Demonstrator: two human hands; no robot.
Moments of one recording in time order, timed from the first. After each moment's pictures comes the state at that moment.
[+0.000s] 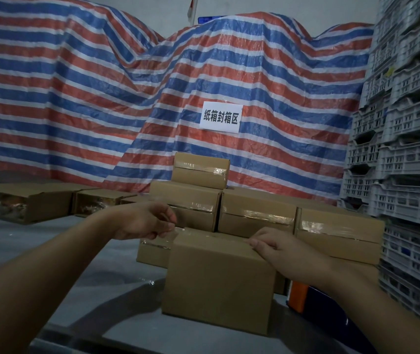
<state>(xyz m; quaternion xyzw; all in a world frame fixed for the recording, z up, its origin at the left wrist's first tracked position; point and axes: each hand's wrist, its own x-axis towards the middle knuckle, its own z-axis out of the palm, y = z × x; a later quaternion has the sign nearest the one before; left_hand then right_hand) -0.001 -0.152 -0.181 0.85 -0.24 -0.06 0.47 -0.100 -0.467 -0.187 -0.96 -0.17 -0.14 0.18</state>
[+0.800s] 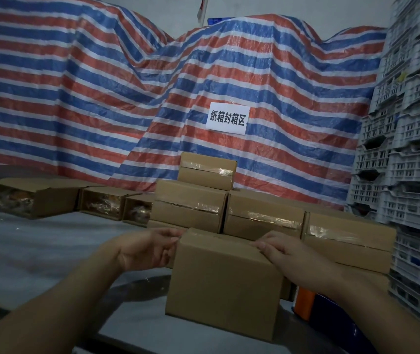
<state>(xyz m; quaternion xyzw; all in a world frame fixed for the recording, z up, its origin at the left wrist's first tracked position) 0.000 -0.159 -0.238 0.59 -0.24 -0.23 0.73 -0.097 -0.467 -0.190 -0.95 -0.17 -0.15 0.19</state>
